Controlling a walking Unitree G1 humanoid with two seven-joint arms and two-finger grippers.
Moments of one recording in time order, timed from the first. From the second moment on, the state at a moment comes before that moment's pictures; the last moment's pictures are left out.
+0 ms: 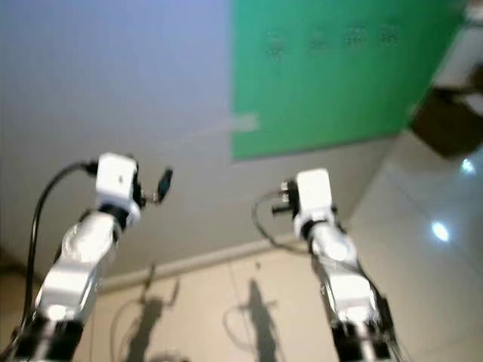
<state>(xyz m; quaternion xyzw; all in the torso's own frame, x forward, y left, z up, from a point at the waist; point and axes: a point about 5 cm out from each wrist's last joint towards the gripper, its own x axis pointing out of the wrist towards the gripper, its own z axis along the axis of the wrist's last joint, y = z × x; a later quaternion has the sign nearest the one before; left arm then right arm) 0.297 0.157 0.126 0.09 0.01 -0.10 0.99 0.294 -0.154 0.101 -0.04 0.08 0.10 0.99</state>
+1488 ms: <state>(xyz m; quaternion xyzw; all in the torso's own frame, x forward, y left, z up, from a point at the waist) 0.297 0.154 0.121 0.10 0.01 -0.07 0.99 0.301 -0.162 0.111 -0.05 0.05 0.09 0.99</state>
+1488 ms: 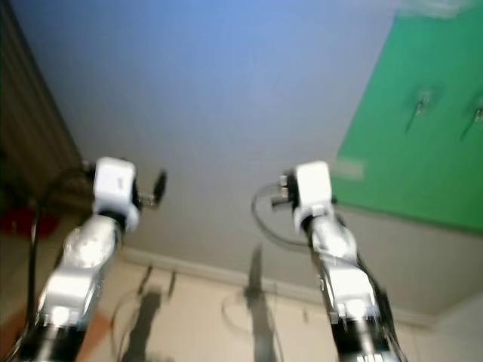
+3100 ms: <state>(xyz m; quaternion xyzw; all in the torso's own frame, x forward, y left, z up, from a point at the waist) 0.305 0.142 0.121 0.09 0.02 -0.10 0.99 0.294 -0.168 0.107 -0.03 0.08 0.06 1.00</state>
